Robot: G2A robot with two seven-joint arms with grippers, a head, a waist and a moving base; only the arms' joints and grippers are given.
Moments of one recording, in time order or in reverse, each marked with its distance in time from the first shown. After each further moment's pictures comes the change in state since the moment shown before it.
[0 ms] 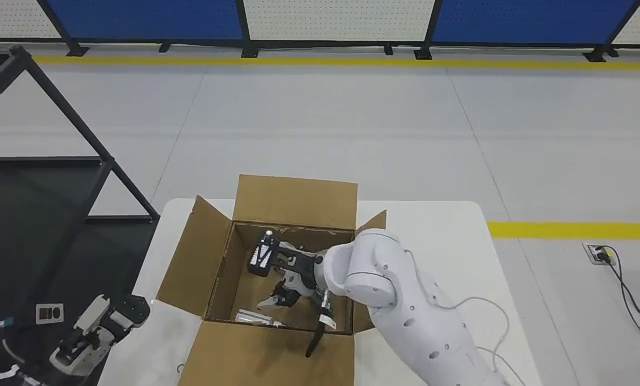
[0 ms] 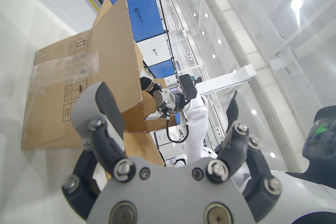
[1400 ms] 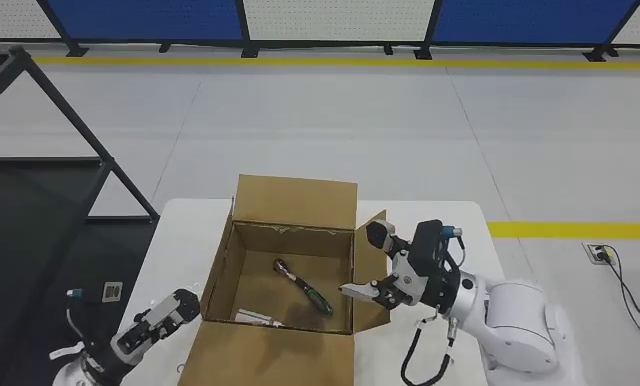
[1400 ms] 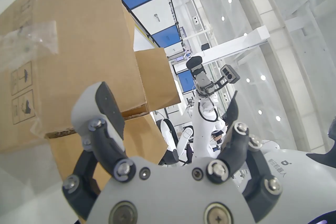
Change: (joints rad) left arm -0.105 0.010 0.155 -0.088 0.182 0.067 -0.062; right arm -0.487 0.164 0.539 -0.585 0.284 -0.096 -0.206
